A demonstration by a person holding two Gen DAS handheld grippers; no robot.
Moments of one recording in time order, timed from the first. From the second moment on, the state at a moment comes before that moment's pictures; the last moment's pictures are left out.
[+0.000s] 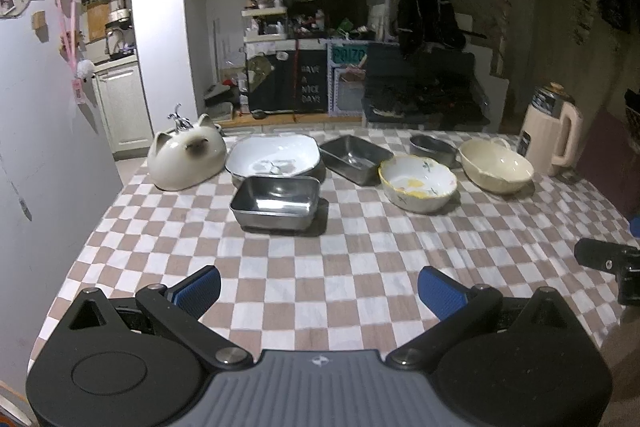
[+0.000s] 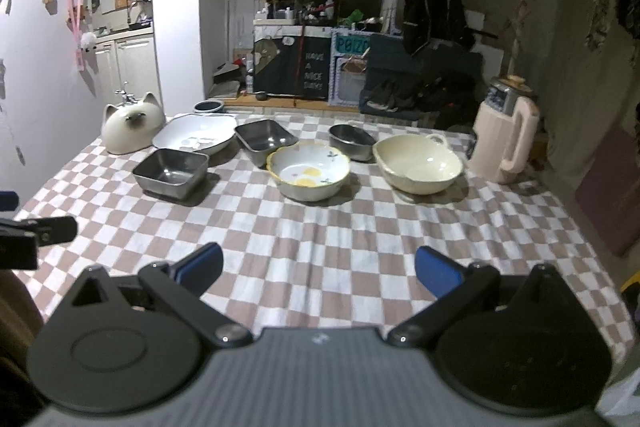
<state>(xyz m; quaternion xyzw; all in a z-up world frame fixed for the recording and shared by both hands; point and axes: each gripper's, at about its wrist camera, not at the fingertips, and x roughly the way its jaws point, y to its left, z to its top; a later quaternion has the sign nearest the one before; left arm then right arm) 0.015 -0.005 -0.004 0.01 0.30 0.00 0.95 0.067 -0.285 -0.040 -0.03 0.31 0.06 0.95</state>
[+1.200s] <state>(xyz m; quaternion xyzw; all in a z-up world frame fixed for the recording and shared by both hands) 0.192 0.060 0.004 0.04 0.29 0.14 0.94 0.215 -0.193 -0.037 -0.14 0.21 0.11 0.96</state>
